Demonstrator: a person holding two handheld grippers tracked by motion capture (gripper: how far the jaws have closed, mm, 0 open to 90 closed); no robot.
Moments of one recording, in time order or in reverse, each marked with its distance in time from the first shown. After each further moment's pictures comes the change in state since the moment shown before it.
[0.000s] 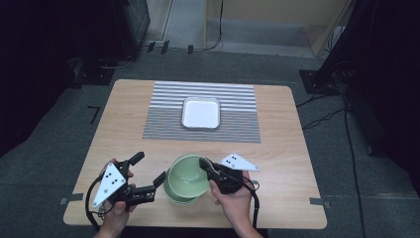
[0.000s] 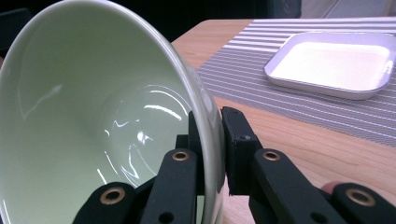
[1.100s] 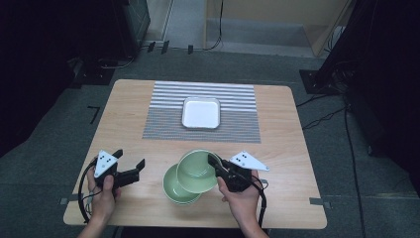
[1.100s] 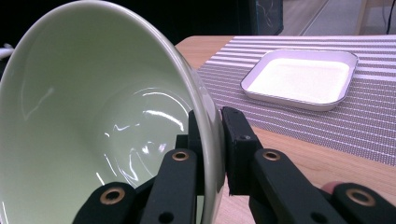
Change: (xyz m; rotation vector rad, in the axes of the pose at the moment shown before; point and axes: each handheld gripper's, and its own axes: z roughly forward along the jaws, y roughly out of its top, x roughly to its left) left arm 0.086 -0.060 0.015 0.327 0.295 -0.095; right arm -0.010 0.009 -0.016 -0.051 -0.045 0.006
